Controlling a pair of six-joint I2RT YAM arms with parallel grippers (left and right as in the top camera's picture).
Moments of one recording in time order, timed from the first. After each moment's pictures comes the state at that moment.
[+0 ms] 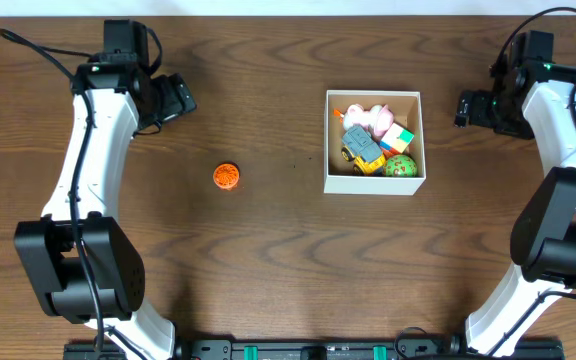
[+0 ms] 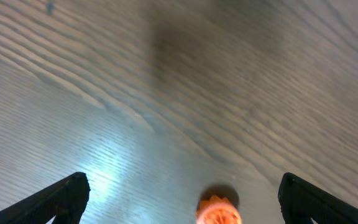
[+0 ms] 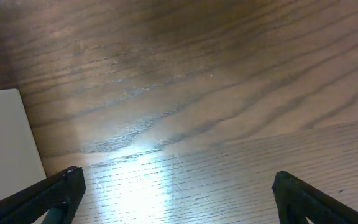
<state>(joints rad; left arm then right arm) 0.04 1.83 1.58 -0.95 -0.01 -0.43 -0.19 2.01 1.62 -0.90 0.01 0.06</state>
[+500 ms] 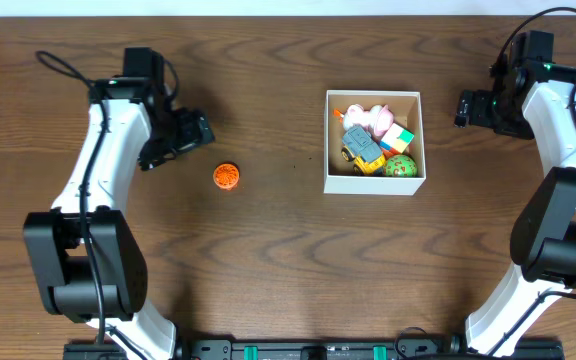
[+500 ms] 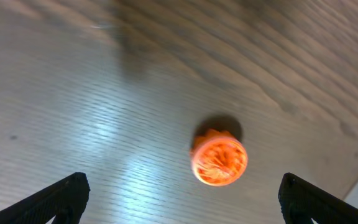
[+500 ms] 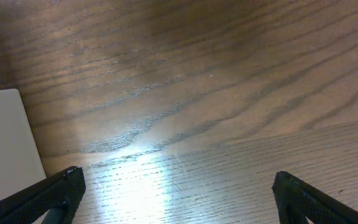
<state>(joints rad) -0.01 1.83 1.46 -1.03 0.13 -0.37 -0.19 2.01 1.62 -0.90 0.01 0.06</state>
